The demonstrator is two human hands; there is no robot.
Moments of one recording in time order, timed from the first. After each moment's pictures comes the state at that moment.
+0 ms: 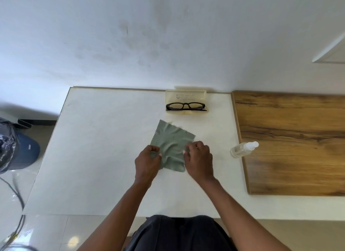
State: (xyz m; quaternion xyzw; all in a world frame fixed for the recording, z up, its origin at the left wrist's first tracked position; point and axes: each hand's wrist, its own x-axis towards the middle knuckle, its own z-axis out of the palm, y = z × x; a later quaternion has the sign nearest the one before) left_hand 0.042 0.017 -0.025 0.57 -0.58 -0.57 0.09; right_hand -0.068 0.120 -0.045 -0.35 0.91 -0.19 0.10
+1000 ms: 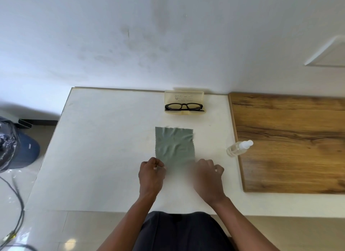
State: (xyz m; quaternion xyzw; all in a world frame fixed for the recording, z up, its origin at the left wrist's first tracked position) left_hand 0.059 0.055 -0.028 0.56 -0.62 -0.54 0.10; right_hand -0.056 0.185 -0.067 -0.47 0.88 -0.09 -0.07
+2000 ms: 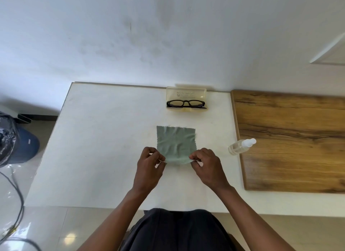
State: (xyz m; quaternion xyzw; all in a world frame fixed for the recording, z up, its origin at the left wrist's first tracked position) left_hand 0.069 0.036 -0.036 0.37 -0.82 -0.41 0.16; right_hand -0.073 0.166 -0.036 -0.42 0.84 -0.32 0.15
